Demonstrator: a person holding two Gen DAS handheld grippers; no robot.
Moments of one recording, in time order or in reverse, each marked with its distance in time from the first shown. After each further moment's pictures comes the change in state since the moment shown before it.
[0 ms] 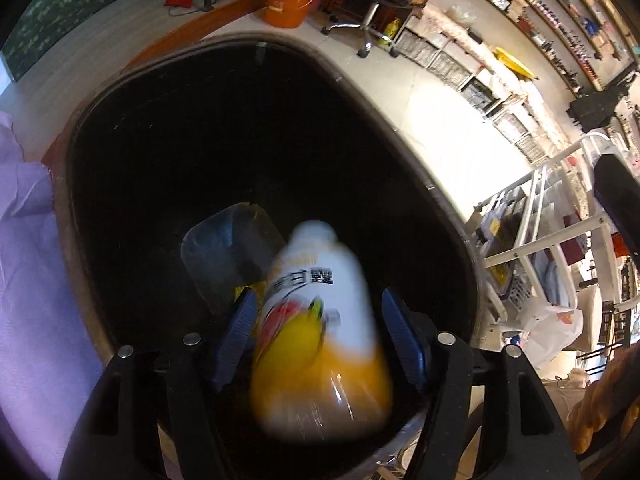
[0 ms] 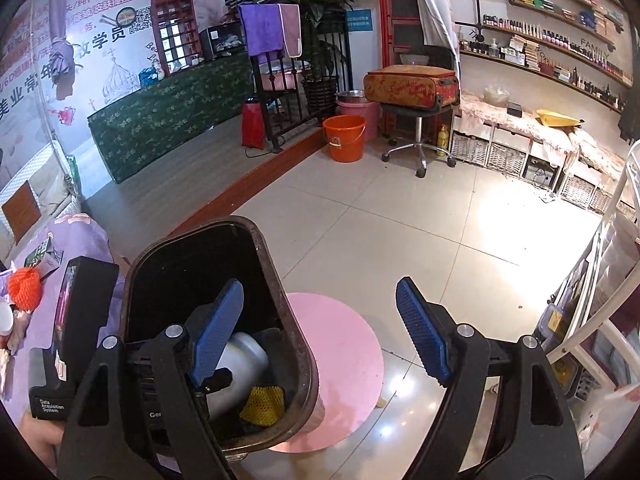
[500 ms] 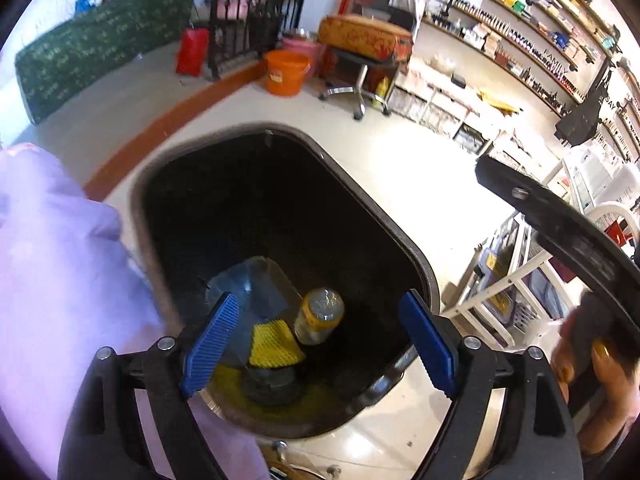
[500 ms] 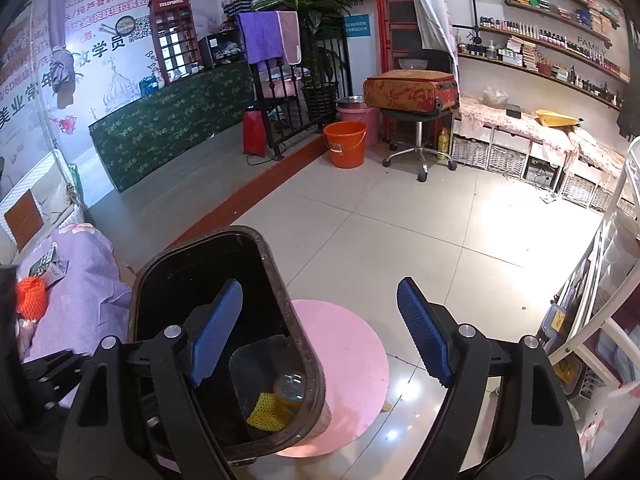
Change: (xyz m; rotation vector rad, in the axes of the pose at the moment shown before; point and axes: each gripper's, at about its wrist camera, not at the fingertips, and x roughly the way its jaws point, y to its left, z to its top) left arm -0.066 -0.025 -0.032 0.059 -0.267 0.078; right arm -0.005 0.003 0.001 0.014 -0.018 0.015
